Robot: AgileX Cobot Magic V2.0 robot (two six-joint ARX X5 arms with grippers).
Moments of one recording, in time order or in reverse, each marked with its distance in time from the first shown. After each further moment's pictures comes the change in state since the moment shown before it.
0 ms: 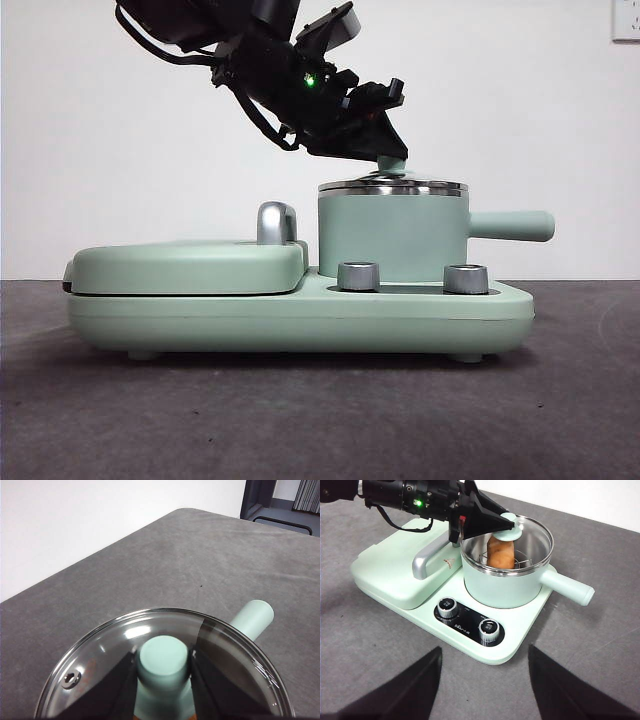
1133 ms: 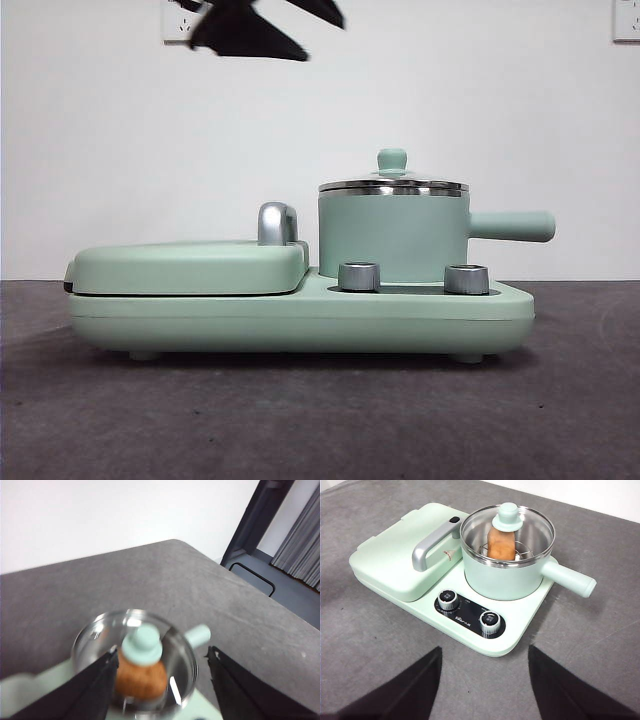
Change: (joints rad) left arm 0.103 -0.453 -0.182 -0.243 0.099 -0.318; right arm 0.000 0.000 0.000 -0.028 0.000 0.002
